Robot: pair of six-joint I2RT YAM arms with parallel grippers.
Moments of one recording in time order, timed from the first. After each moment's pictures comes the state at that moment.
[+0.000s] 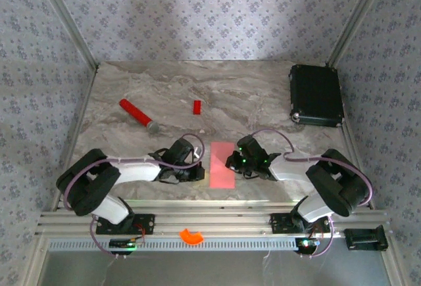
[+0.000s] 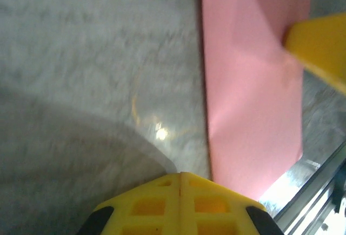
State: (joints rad) left arm -0.83 1.48 0.53 -0.03 0.37 -0.82; right arm 0.73 1.47 0.48 0.12 -0.19 1.04
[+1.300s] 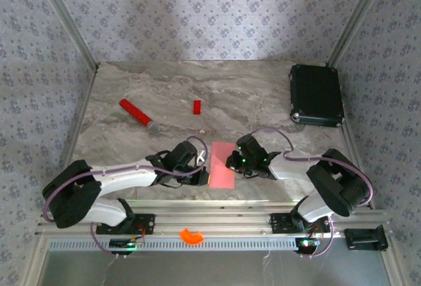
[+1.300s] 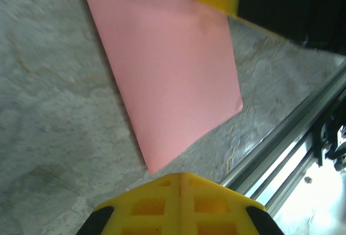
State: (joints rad) left arm -0.92 1.34 0.57 -0.14 0.34 -0.77; right arm 0.73 1.46 0.51 0.06 -0.19 0.99
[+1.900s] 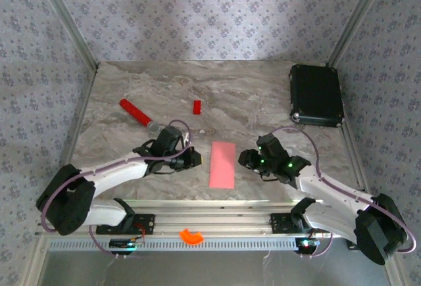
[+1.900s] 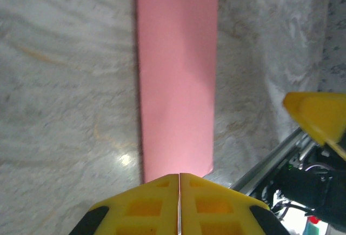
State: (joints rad) left arm -0.71 1.31 0.62 -0.11 0.44 -0.90; right arm 0.64 1.00 0.48 -0.33 -0.14 0.97
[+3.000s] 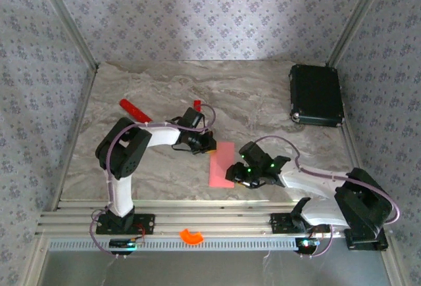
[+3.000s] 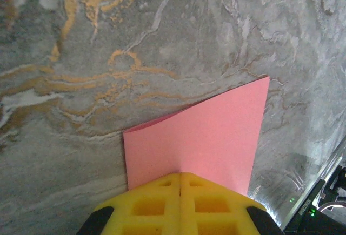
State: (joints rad) left arm -0.65 1.92 1.03 -0.14 0.56 -0.77; right arm 0.82 1.25 0.50 -0.28 -0.28 1.07
